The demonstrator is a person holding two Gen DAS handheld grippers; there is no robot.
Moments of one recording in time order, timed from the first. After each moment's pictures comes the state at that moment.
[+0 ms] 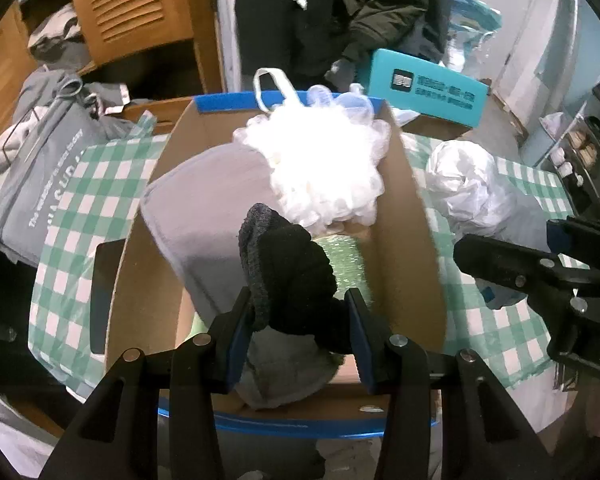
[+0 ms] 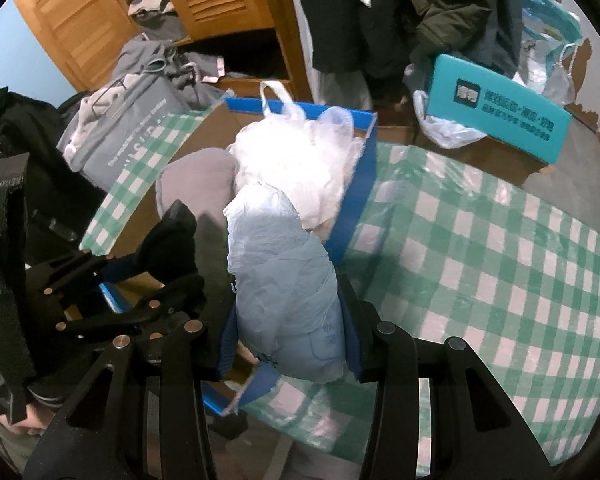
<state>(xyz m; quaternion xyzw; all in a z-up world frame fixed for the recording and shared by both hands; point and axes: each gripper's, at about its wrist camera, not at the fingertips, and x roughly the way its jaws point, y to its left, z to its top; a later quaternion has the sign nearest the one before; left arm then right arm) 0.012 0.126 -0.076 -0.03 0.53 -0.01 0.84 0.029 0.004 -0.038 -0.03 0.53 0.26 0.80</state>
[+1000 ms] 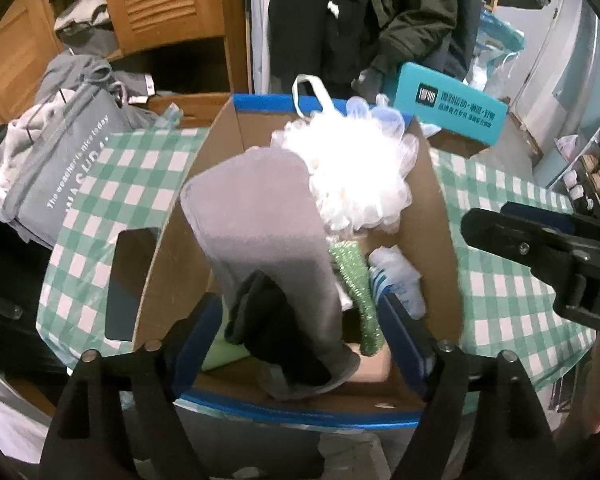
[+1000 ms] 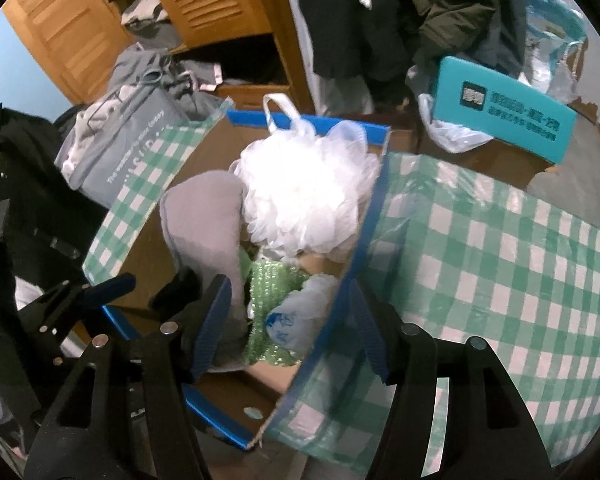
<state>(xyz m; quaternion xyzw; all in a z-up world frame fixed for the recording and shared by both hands) 0.004 0.145 -0.061 -0.05 0.52 0.02 0.85 0.043 0.012 -0.030 -0.01 0.53 0.25 0.81</state>
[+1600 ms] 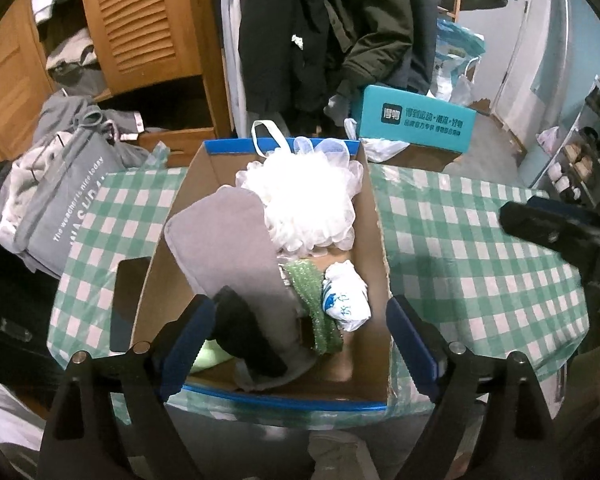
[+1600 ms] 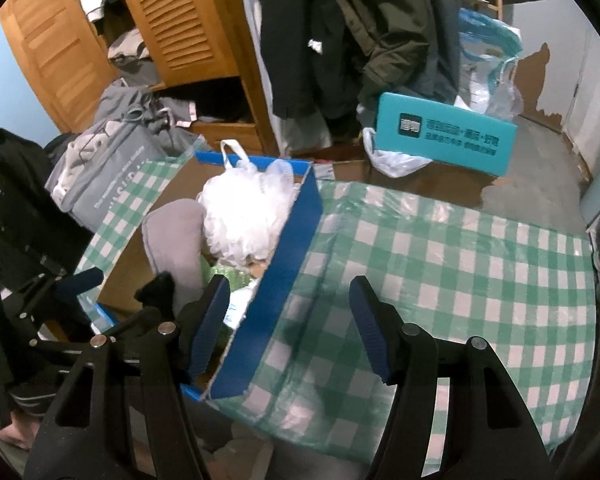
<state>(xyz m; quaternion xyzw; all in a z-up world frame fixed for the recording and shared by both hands) -0.014 0.099 -0.021 -0.01 0.49 0.01 0.87 0.018 -0.052 0.017 -0.01 0.48 0.21 0.85</state>
